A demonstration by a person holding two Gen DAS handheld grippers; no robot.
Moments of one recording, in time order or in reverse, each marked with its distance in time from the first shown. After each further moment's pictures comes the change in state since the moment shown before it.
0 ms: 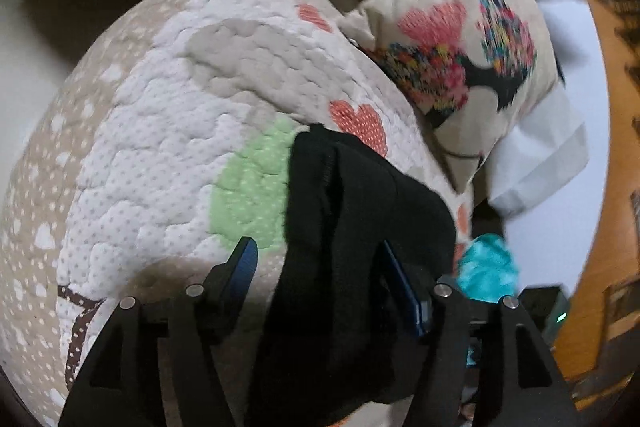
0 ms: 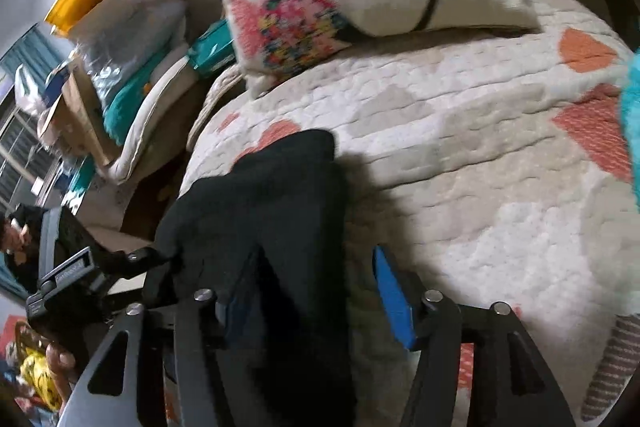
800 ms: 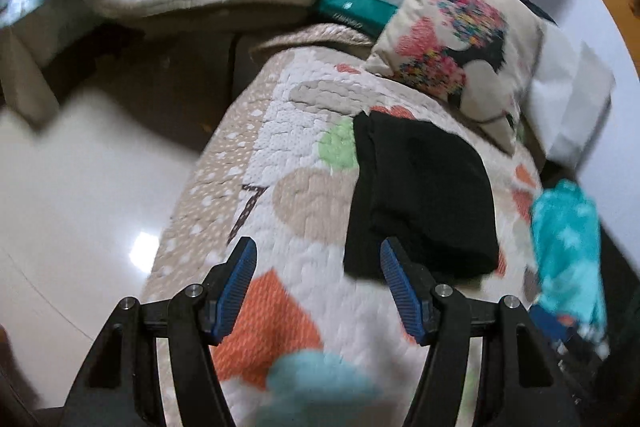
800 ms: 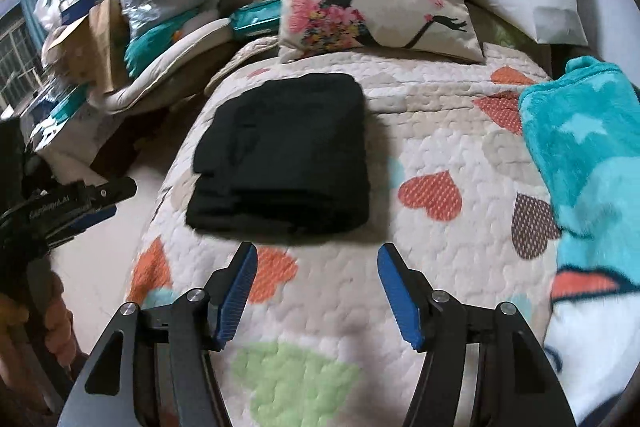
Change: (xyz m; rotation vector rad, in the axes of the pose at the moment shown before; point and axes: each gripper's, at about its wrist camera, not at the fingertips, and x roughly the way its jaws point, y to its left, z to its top) left arm -0.121 -0.049 -0.147 0.345 -0.295 0.448; right arm -0.112 0.070 -0.128 -0.242 -0.042 -0.206
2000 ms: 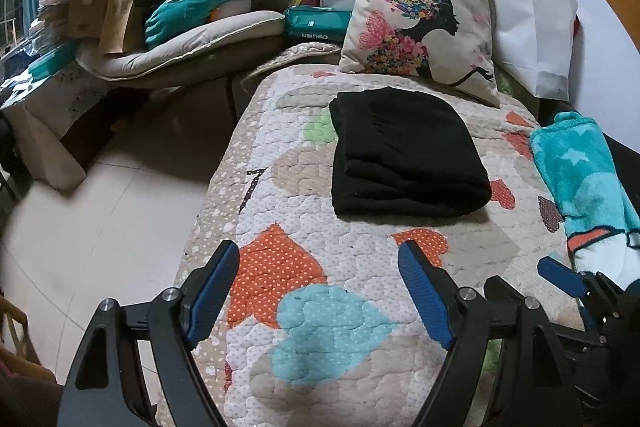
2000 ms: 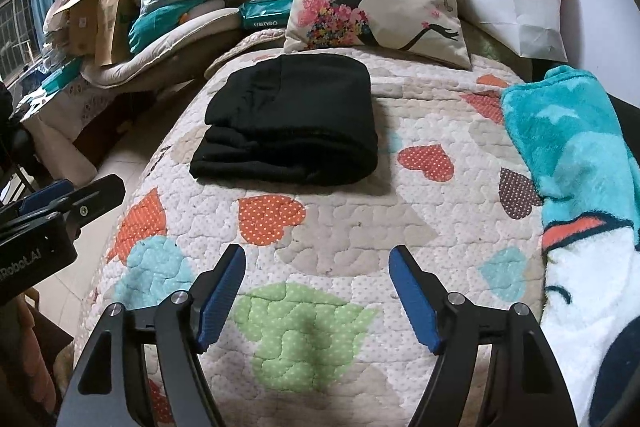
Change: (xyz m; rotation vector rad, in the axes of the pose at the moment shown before) left arm -0.039 -0.035 -0.060 0.208 -0.097 0.096; right arm -0.010 0.031 -0.052 -0.071 -0.045 -0.116
